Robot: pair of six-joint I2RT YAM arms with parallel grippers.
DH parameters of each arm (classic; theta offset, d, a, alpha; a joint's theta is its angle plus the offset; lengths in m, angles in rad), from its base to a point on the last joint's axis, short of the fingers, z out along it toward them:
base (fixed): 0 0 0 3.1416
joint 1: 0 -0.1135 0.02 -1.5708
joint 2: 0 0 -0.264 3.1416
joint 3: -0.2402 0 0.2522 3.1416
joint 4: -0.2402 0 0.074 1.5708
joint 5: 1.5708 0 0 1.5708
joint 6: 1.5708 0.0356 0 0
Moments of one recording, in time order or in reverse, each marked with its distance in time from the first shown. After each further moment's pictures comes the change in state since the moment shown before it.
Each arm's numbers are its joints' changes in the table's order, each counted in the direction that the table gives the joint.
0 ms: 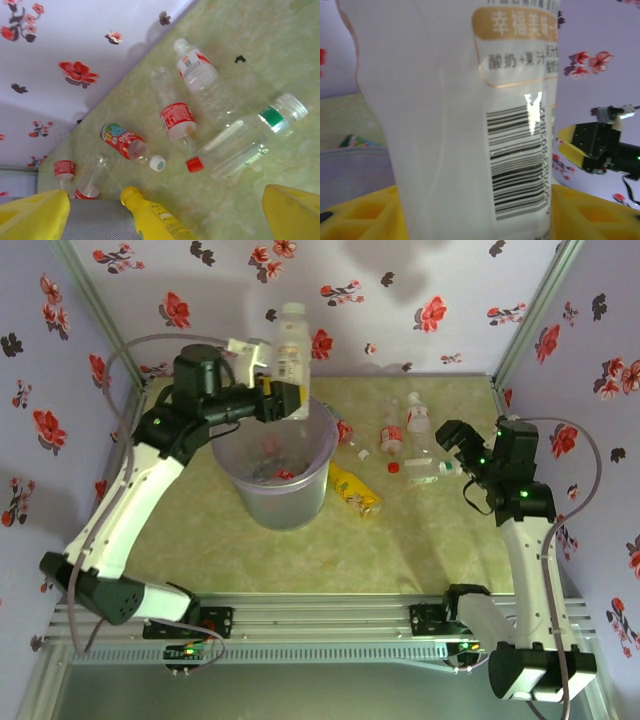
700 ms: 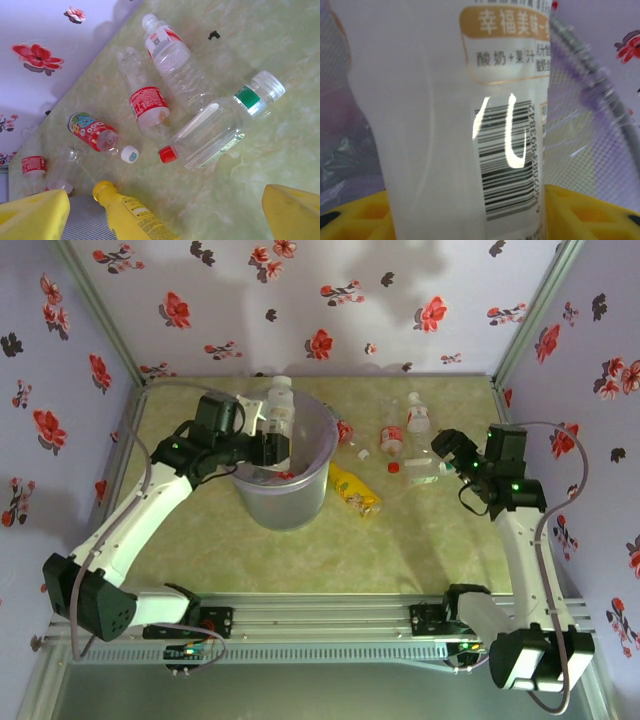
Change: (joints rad) left arm 0.002 0.066 0.360 -0.087 -0.130 0.024; right arm 0.002 -0.062 0.063 0.007 0.021 -0.008
